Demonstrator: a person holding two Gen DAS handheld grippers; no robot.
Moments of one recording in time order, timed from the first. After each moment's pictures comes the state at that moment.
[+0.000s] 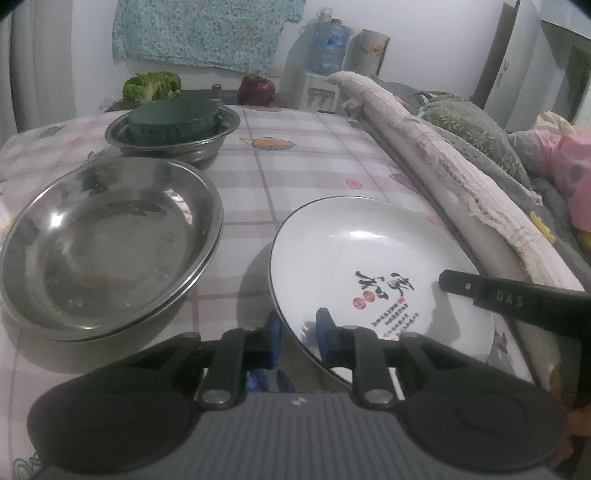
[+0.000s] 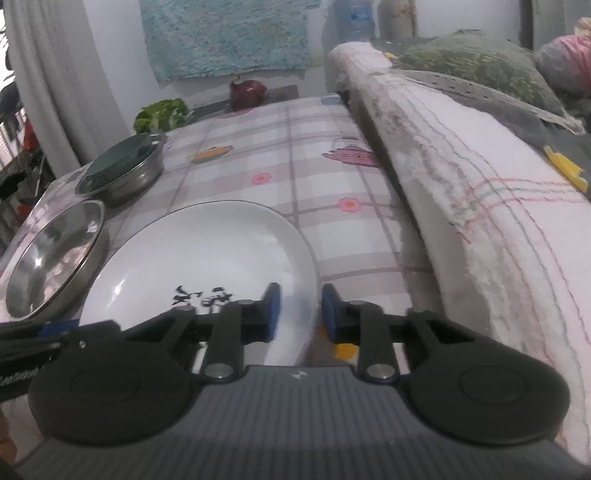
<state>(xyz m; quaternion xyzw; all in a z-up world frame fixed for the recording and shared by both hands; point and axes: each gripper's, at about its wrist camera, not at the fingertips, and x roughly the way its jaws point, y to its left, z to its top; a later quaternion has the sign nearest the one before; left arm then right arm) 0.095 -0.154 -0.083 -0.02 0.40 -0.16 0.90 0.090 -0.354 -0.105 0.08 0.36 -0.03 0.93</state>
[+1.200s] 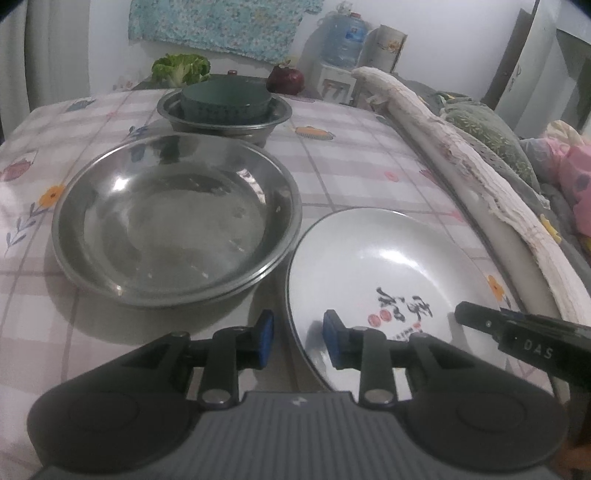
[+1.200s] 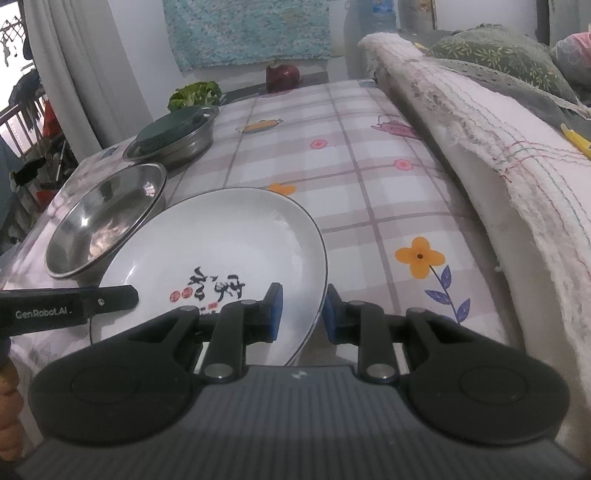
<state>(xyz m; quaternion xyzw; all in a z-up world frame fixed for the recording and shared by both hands) 0.090 -0.097 -0.083 -0.04 0.42 -0.15 0.89 0.047 -0.303 -0.106 0.09 0.37 0.00 0.92</state>
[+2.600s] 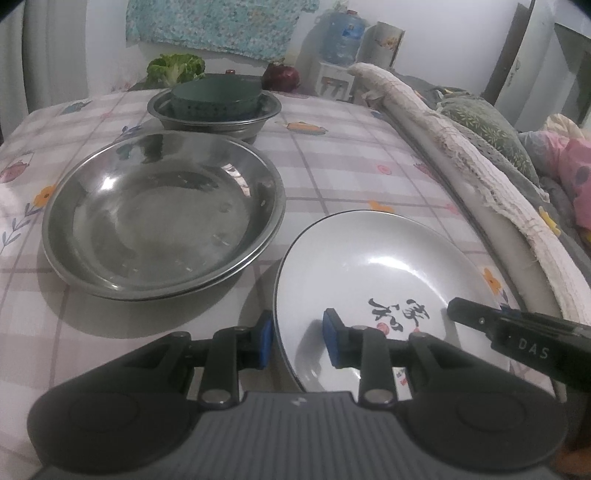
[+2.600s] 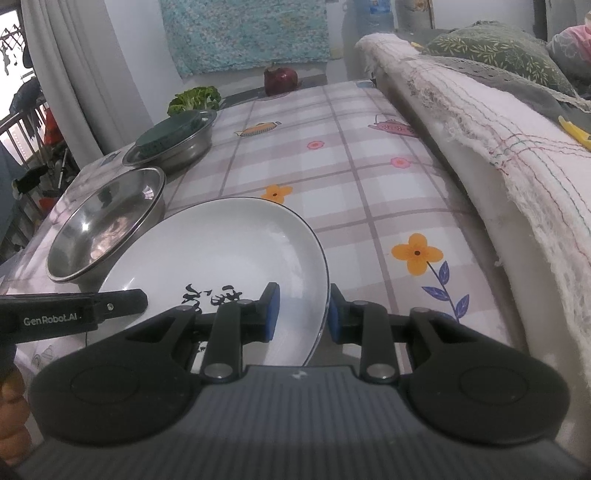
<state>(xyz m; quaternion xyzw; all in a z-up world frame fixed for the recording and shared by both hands) 0.082 -0.111 -0.085 -0.03 0.42 -0.15 0.89 0.043 -0.308 -0.110 0.10 0.37 0.00 0.92</state>
